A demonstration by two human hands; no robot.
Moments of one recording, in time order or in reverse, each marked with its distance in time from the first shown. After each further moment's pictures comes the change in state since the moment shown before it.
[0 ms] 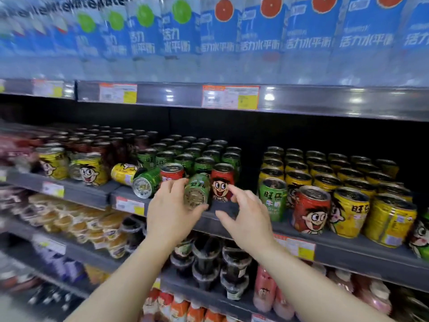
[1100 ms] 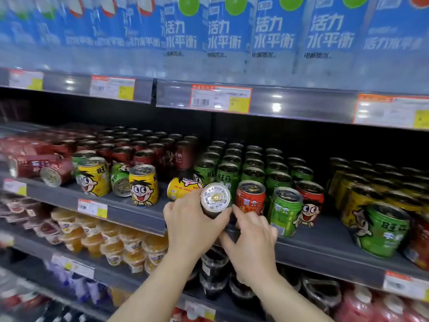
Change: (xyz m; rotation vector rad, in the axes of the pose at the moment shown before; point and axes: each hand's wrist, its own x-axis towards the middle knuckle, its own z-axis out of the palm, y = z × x) left_hand 0.079 -0.152 -0.027 -0.153 0.084 -0.044; right_hand 0.046 -0.122 0.172 -0.188 0.091 0.097
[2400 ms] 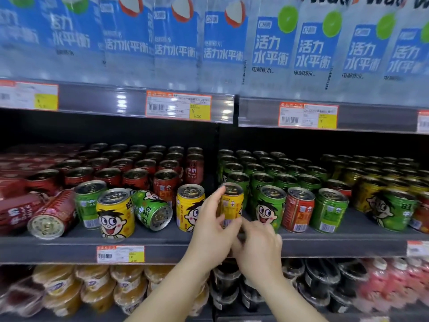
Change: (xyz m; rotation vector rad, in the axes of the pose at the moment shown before) left_hand 0.076 -0.114 -0.046 -0.908 -0.606 0.099; right_hand 0.026 -0.132 0.083 -0.259 0.051 0.340
